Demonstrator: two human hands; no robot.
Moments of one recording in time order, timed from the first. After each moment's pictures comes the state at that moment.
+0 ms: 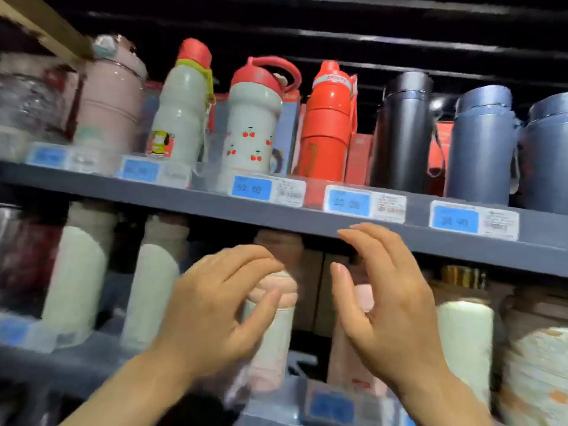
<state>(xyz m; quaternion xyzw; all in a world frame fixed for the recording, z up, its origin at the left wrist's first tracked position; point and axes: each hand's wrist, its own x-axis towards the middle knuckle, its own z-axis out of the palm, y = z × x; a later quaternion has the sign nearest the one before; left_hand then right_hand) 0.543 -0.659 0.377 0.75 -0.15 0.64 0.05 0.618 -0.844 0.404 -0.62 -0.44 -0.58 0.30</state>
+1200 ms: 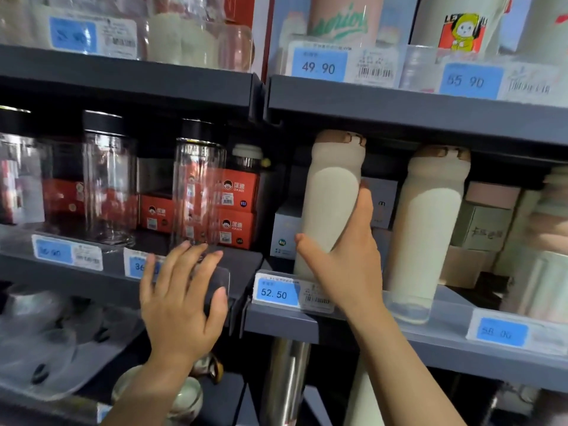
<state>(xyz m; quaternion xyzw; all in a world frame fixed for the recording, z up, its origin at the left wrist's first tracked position) 0.490 -0.266 0.217 0.75 0.08 0.65 -0.02 0.551 -0.458 0.320 -0.80 -0.27 -0.25 0.47</state>
